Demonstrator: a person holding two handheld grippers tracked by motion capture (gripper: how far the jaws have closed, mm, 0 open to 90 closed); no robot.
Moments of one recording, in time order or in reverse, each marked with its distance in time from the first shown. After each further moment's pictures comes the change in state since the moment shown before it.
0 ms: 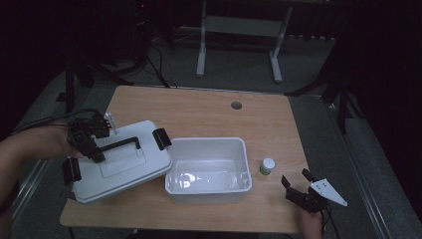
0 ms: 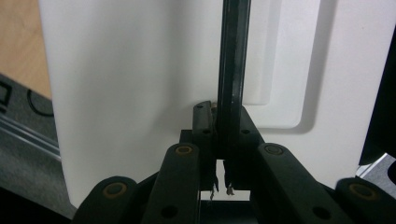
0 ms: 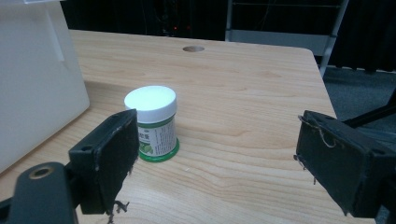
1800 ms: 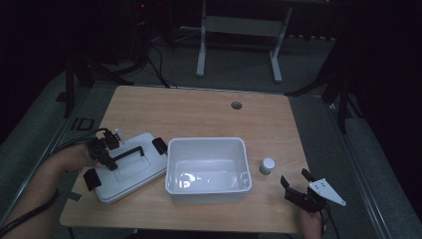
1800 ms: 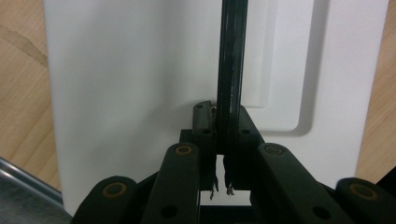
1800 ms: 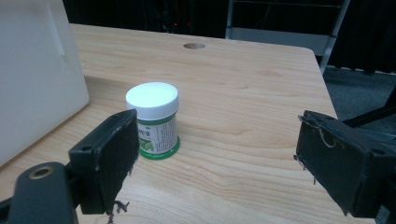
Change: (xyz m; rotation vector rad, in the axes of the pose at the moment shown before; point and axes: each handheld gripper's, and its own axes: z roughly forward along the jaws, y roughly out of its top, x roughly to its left) left arm 0.061 0.002 0.142 -0.067 -0.067 -0.136; right arm 0.002 0.000 0.001 0.013 -0.002 -0.021
